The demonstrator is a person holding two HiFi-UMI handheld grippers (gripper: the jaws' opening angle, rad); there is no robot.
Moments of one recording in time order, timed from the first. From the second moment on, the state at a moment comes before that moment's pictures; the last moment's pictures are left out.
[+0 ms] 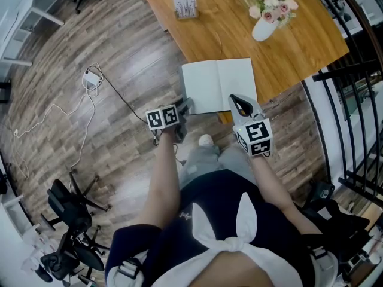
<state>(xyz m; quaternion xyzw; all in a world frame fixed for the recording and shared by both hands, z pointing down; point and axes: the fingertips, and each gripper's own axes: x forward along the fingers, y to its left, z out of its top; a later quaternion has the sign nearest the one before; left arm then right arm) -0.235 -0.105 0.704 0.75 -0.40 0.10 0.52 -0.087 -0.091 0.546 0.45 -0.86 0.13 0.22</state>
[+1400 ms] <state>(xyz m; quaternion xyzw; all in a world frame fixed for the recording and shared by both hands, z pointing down) -0.232 -0.100 0.635 0.75 -0.47 0.11 0.45 -0.055 -0.085 0.522 0.41 -0.88 0.13 0.21</state>
